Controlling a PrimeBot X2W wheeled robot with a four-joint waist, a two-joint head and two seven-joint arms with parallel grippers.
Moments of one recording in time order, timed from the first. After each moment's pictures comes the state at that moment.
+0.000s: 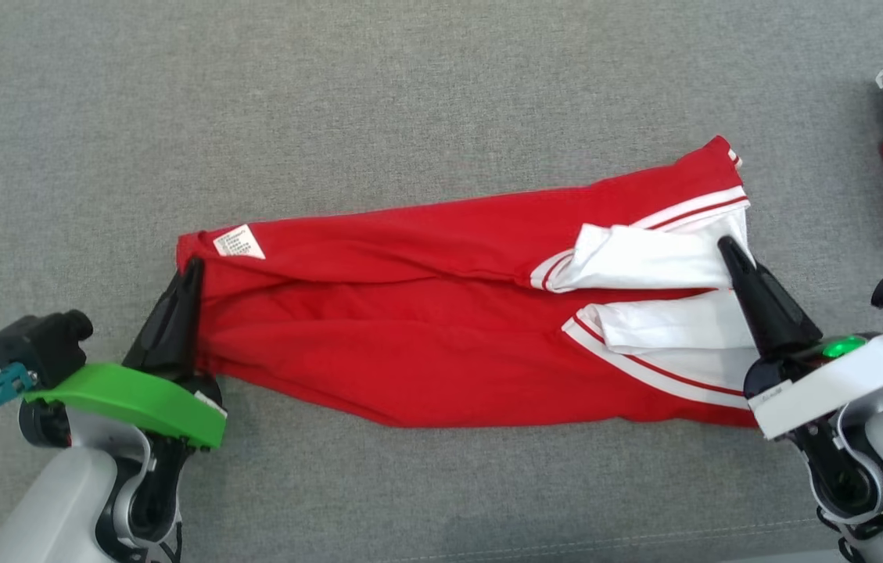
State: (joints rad) left arm -0.33 0.46 -0.47 0.14 -0.98 0.04 -0.17; right arm -0.27 -0.54 0.44 0.03 1.05 0.13 -0.25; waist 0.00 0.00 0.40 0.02
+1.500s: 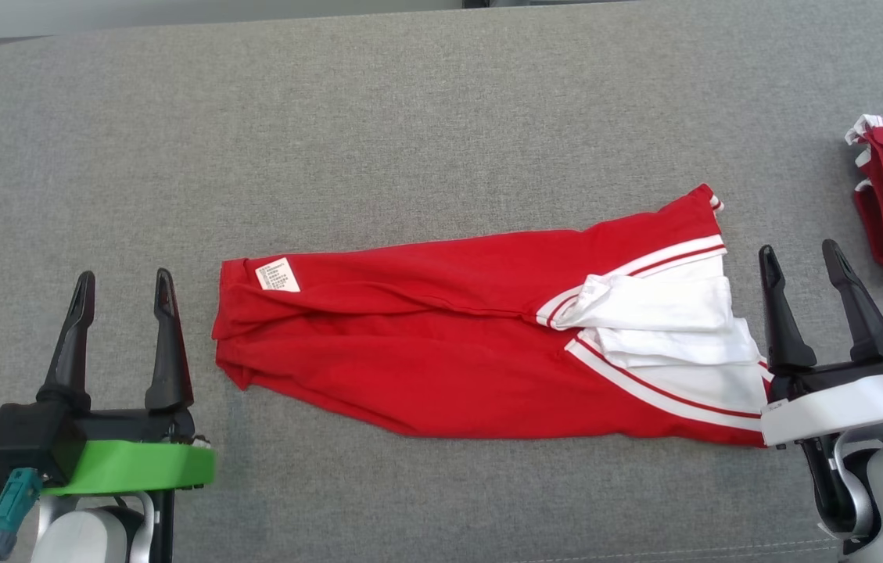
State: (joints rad) left arm -0.10 0.26 -0.14 -0.04 -0.33 0.08 -0.26; right arm -0.13 -0.22 0.02 0.05 0.33 0.13 -0.23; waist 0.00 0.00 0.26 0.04
